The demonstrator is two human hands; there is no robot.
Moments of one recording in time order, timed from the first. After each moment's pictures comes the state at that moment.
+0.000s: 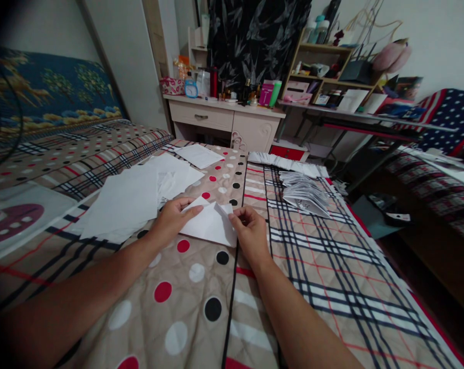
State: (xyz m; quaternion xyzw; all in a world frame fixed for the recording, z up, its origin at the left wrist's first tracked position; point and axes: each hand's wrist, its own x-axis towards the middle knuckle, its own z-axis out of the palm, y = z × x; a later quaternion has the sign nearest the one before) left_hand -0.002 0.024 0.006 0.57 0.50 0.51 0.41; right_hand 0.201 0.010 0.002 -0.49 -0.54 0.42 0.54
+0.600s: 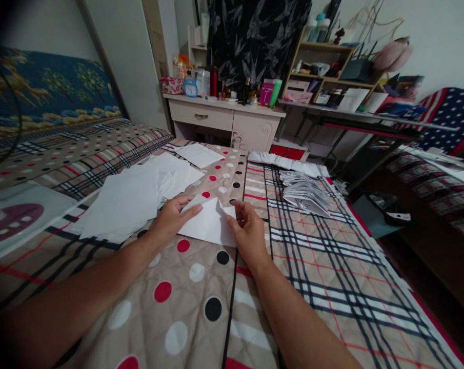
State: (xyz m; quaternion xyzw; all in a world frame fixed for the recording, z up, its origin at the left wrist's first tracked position) left_hand -0.004 0.026 0.000 0.56 0.45 0.53 0.45; right_hand 0.195 0.006 0.008 -0.49 -0.60 0.35 0.53
